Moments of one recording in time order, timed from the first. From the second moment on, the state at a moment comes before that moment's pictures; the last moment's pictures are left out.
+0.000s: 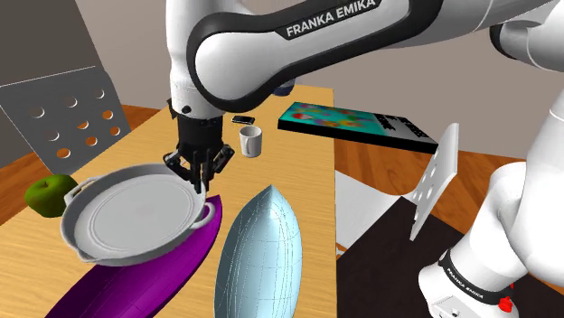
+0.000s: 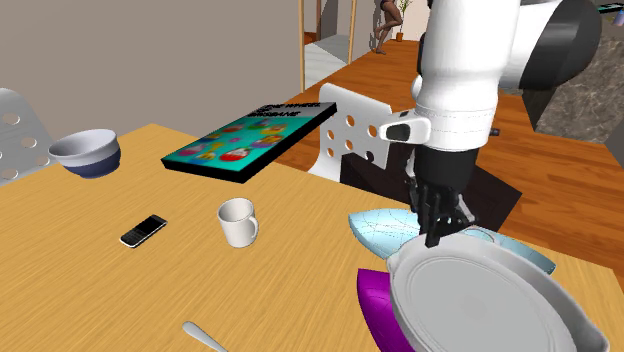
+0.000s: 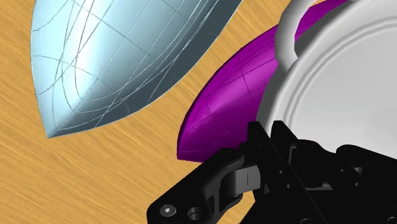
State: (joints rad) arm 0.43 0.21 0.29 -1.77 0.09 2.07 0.75
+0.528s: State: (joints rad) arm 0.47 0.26 0.30 -1.78 0.06 2.13 0.81
